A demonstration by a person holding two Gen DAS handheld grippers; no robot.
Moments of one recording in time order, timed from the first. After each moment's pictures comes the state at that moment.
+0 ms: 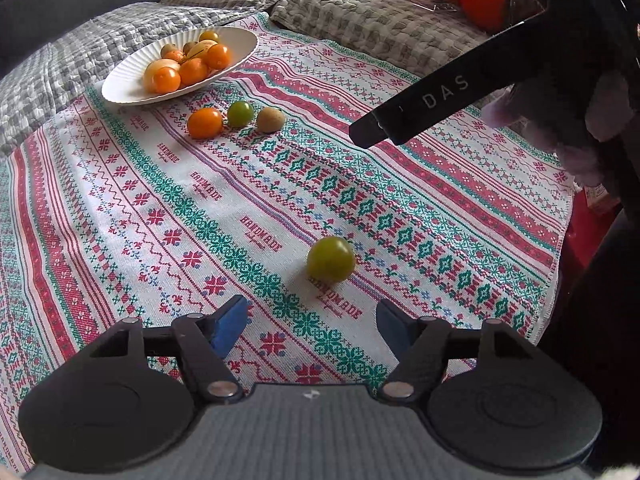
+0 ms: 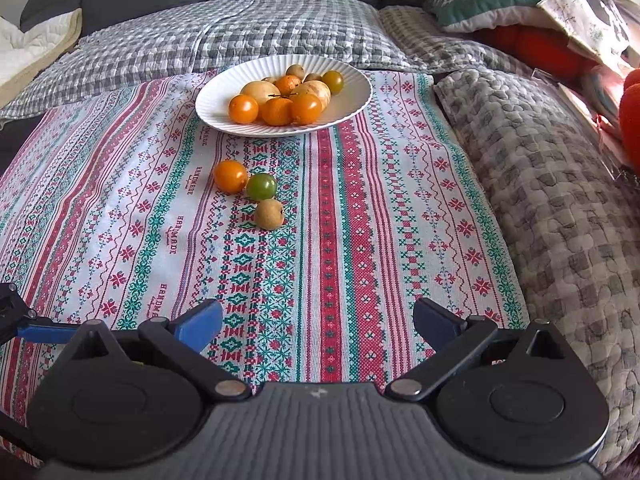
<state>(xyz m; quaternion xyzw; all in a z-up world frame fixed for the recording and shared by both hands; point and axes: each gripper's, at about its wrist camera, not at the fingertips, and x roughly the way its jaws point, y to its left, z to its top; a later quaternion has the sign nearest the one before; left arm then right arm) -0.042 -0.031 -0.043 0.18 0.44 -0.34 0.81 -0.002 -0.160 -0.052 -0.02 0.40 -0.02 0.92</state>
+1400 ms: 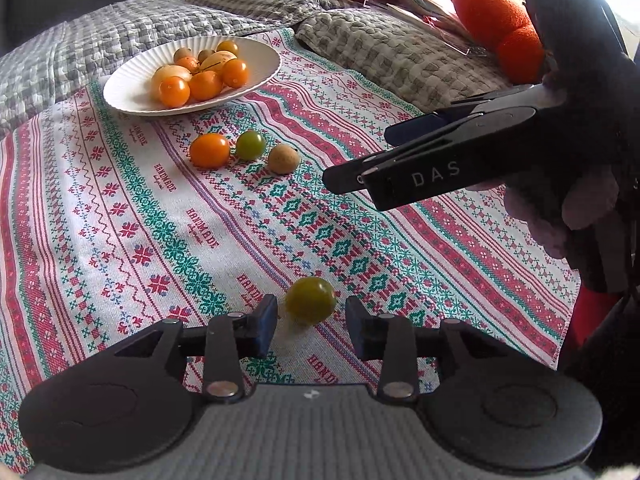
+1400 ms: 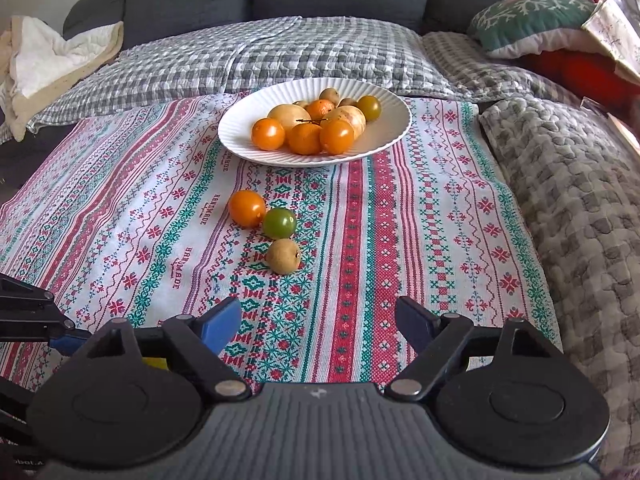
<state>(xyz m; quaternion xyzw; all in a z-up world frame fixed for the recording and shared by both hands) -0.003 -0.049 -0.046 0.11 0.44 -0.33 0.83 0.028 -0.170 -0.065 -0.02 0.35 0.07 0.93</state>
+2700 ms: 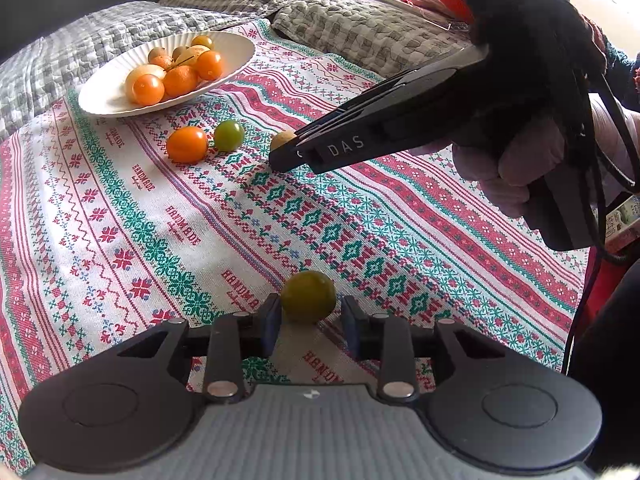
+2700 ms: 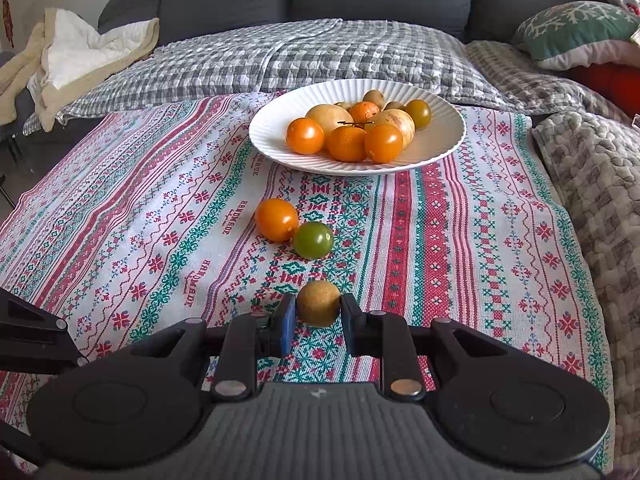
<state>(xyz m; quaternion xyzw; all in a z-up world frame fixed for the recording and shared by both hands) -0.004 -0.056 -0.057 0.14 0.43 -0.35 0.82 0.051 -0.163 -0.079 -0.03 0.34 0.12 0.93</state>
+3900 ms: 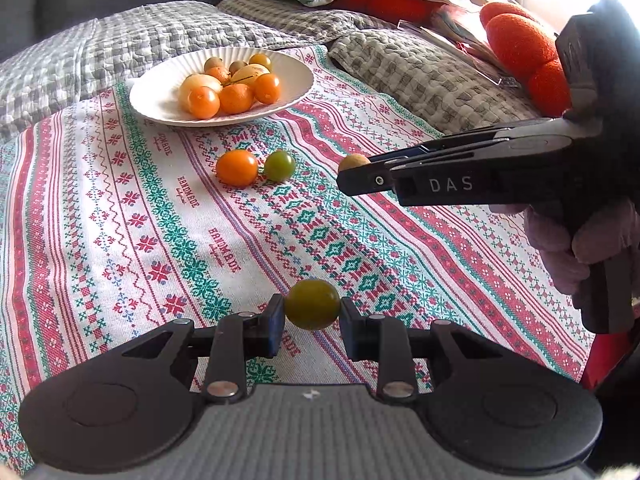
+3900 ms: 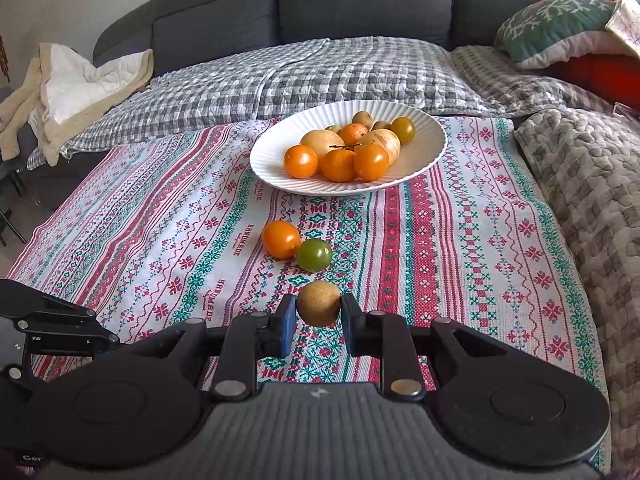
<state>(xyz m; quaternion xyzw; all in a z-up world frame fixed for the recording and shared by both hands) 0.016 -0.044 -0.043 0.07 0.42 -0.28 0.86 0.036 -0.175 -0.063 0.02 0.32 0.12 0.94</state>
